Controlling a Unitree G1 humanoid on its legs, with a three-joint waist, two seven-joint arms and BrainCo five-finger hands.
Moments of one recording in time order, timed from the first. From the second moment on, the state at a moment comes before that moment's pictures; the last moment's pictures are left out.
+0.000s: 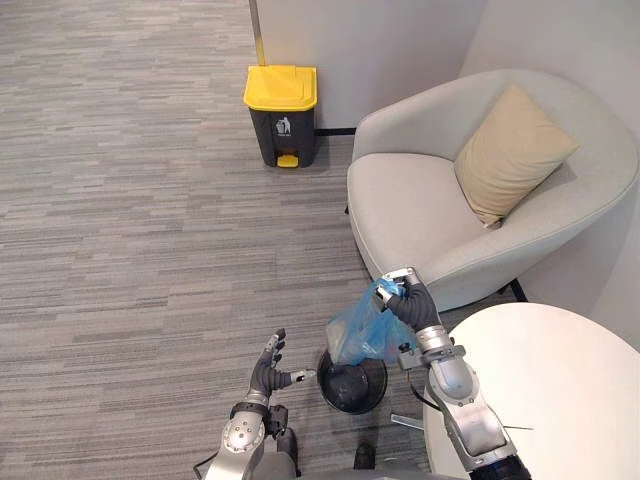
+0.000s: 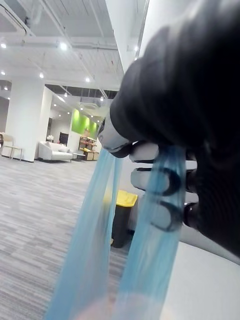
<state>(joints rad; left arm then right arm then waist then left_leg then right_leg) 0.22 0.12 -0.24 0.35 -0.04 -0.18 0.10 0.07 -0.15 0.25 -0.11 -0.07 -0.17 -0.08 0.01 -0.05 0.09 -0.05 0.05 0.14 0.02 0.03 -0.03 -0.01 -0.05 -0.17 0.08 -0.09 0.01</state>
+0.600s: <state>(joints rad) 0.12 0.22 -0.33 0.11 0.09 -0.24 0.10 -0.17 -0.23 0.41 -0.11 0.13 -0.18 -0.01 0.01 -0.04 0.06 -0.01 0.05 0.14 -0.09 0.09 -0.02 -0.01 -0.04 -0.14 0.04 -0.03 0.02</state>
